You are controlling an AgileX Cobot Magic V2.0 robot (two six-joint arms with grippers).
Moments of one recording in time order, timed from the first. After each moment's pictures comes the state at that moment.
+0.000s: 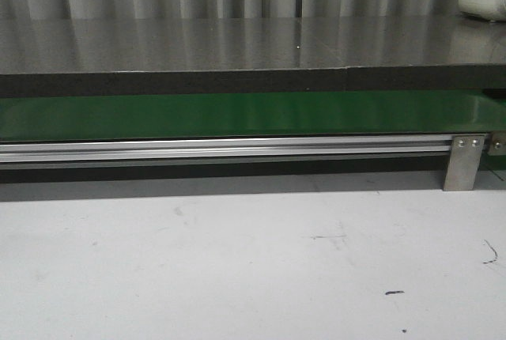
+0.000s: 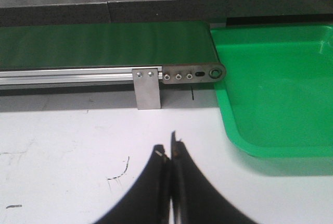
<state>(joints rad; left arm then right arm) -0.03 0.00 0.01 -0.02 0.10 -0.04 0.00 -0.01 0.03 0.15 0.24 -0.06</state>
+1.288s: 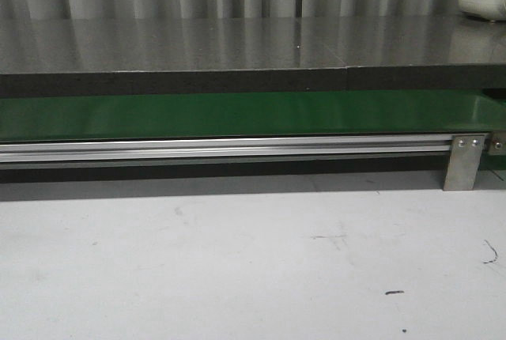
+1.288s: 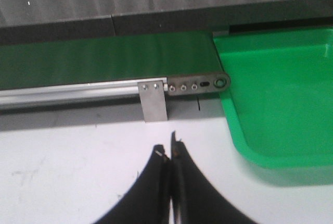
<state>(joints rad) -0.03 0.00 0.01 -0.02 -0.03 -0.04 0.00 -0.01 0.03 0.21 0.18 -0.06</state>
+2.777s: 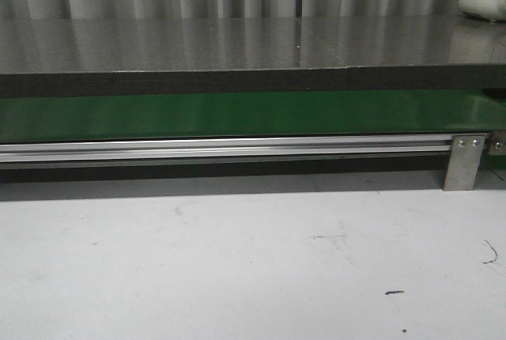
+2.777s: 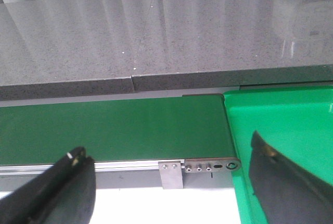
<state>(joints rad) -0.03 0.47 -0.49 0.05 0.28 -0.03 0.00 0.44 -0.53 0.22 0.36 -0.07</state>
